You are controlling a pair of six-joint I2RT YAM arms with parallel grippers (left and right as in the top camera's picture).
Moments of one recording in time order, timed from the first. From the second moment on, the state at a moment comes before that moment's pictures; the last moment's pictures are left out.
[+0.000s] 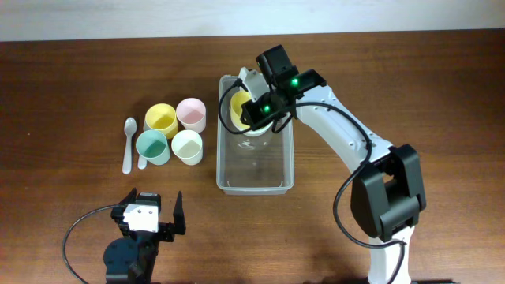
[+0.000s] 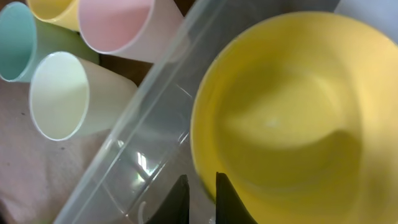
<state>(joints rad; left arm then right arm) -0.02 0.01 0.12 -0.39 0.05 0.06 0.46 2.11 1.78 -0.81 -0.43 -0.03</state>
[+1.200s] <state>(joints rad) -0.02 0.01 0.12 -0.39 0.05 0.06 0.16 1.75 1.98 -1.16 -0.19 0.18</state>
